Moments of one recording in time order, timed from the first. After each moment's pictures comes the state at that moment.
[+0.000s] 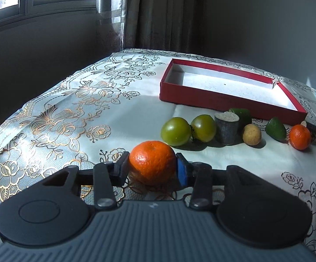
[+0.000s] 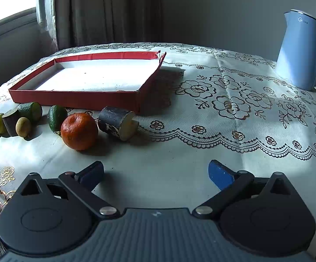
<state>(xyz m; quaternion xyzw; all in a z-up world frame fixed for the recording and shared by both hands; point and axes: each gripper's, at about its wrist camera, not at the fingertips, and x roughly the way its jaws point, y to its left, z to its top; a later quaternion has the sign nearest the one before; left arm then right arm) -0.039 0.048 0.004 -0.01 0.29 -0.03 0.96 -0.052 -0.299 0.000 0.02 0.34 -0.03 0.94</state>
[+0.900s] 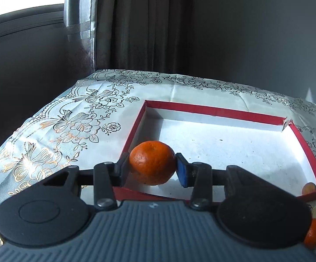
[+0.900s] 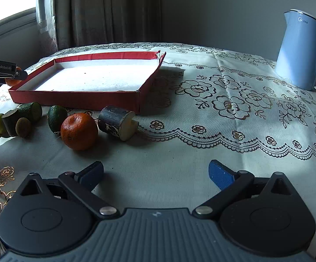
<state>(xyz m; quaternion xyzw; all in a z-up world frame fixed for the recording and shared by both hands) 0.121 -0.007 0.040 -0.01 0.29 -0.06 0.96 -0.052 -0.299 0.000 0.02 0.34 -0.03 0.94</state>
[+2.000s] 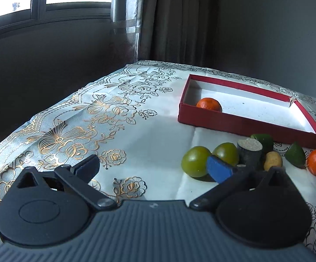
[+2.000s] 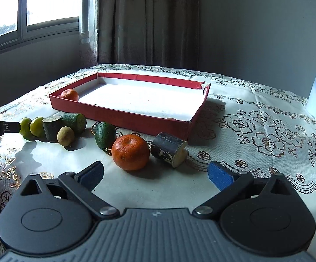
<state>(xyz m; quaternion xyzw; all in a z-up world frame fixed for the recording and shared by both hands) -0.019 0.056 0.013 -0.02 0.26 0.01 0.96 -0.053 -0.259 0.011 -0.03 0.27 0.08 0.96</state>
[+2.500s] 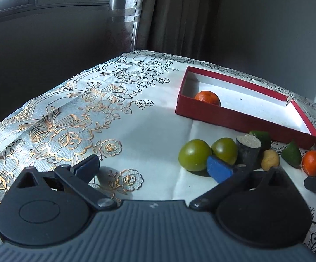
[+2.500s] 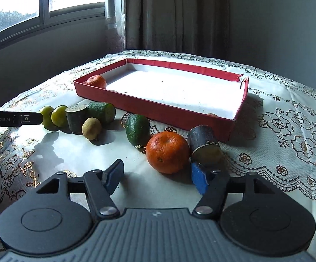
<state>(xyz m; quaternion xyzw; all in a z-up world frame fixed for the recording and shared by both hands) -0.009 0.065 0.008 -0.06 0.29 -0.01 0.96 -0.033 -0.243 0.004 -0.03 0.31 0.14 0.94</state>
